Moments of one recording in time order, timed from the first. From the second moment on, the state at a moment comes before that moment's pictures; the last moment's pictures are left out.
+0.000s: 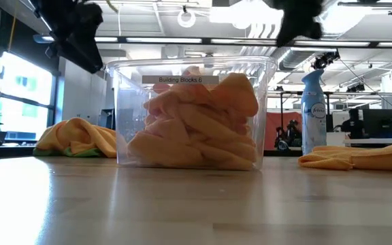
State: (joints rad) left arm 0.17 0.90 0.88 -0.88 -0.33 -0.58; right arm -0.13 1.23 1.29 -1.01 0.12 0.52
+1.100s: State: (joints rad) left arm 0.83 1.22 0.87 -0.96 -0.45 -0.76; right arm -0.11 0.73 0.90 -0.90 0.15 0.51
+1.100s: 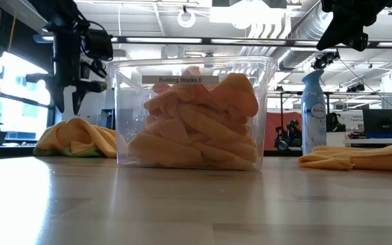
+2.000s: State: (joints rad) left arm 0.74 1.15 0.82 -0.98 -0.43 -0.83; right arm -0.11 0.73 0.90 -0.90 0.15 0.50
